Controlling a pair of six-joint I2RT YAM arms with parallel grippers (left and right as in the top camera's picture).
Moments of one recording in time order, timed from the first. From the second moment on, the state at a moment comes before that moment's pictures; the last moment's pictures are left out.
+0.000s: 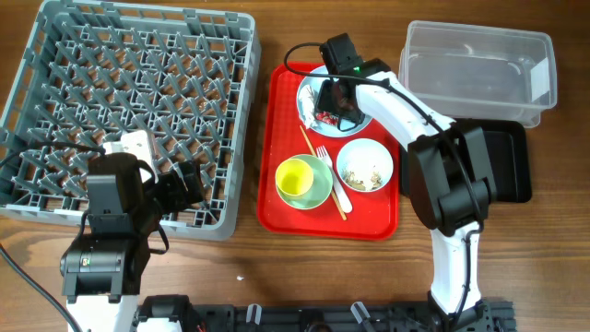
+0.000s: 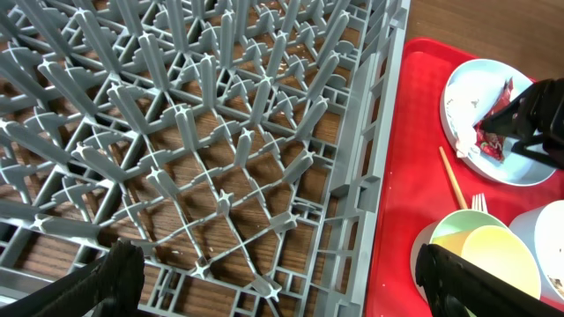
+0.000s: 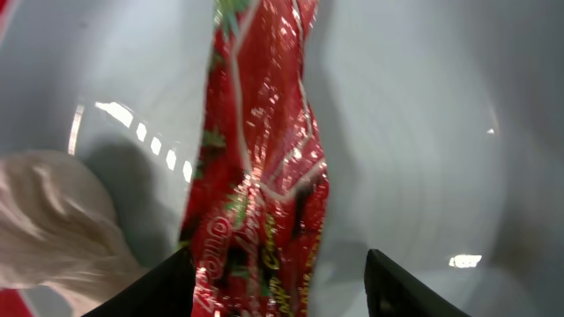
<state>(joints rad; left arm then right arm) 0.00 0.80 0.83 -0.82 0.03 -0.26 0.40 2.21 1.65 -0.72 0.06 0.66</state>
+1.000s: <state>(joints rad) 0.00 0.80 0.83 -0.82 0.03 -0.26 -0.03 1.85 1.65 -0.75 0.05 0.51</state>
